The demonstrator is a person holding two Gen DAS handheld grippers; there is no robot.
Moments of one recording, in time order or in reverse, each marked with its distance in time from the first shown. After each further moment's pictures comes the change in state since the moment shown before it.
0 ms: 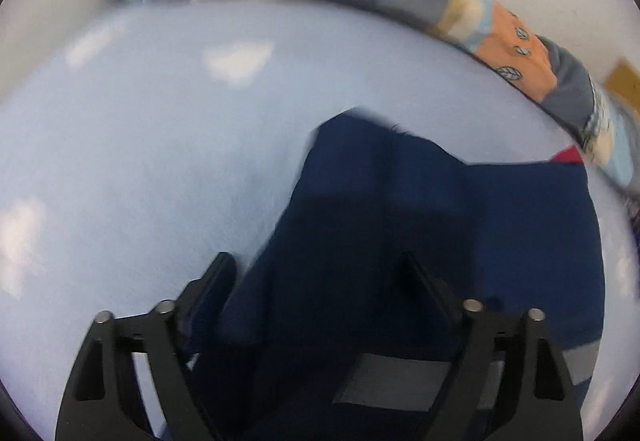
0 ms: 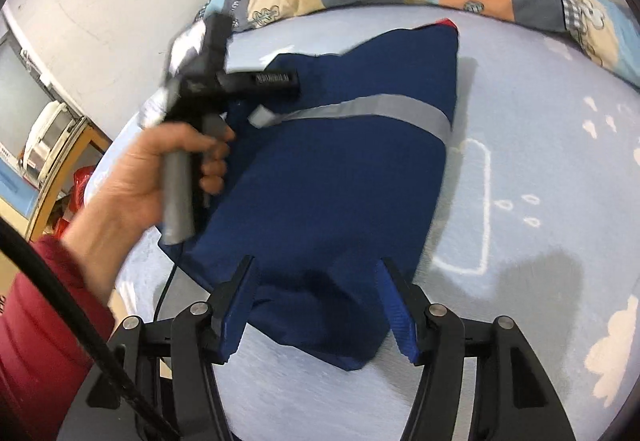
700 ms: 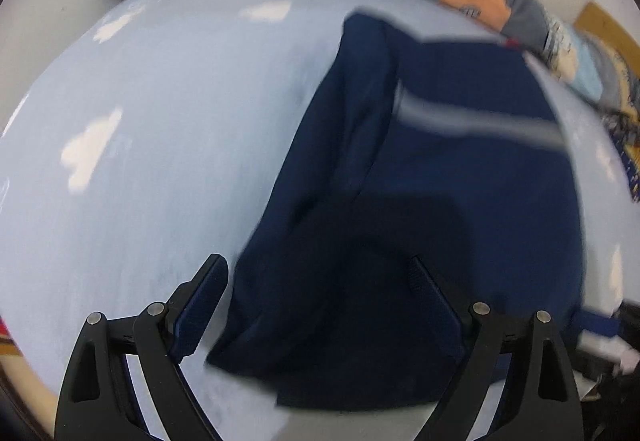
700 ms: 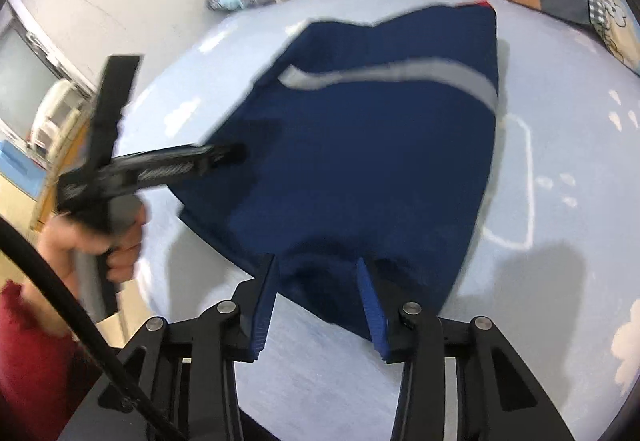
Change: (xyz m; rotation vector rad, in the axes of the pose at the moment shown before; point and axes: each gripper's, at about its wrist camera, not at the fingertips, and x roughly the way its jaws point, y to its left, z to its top) left arm -0.107 0.043 -0.104 0.174 0.106 0.039; right arm 0.021 0.030 -0.015 -0.033 0.090 0.026
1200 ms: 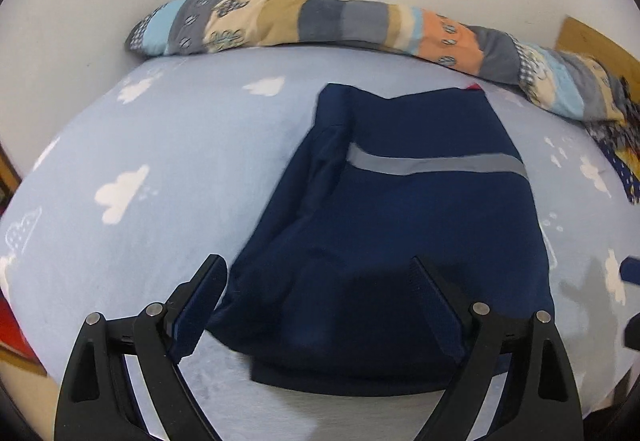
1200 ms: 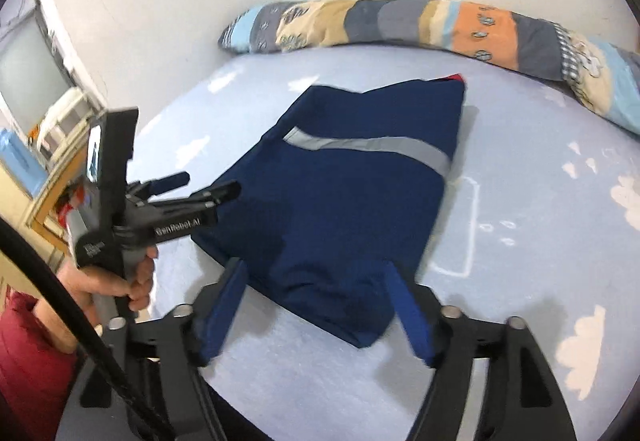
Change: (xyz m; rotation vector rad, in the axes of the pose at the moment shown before) left arm -0.063 -0.039 -0.020 0.084 -0.245 0.064; right arm -0.081 0.002 -0.011 -0.062 -0.200 -0.049
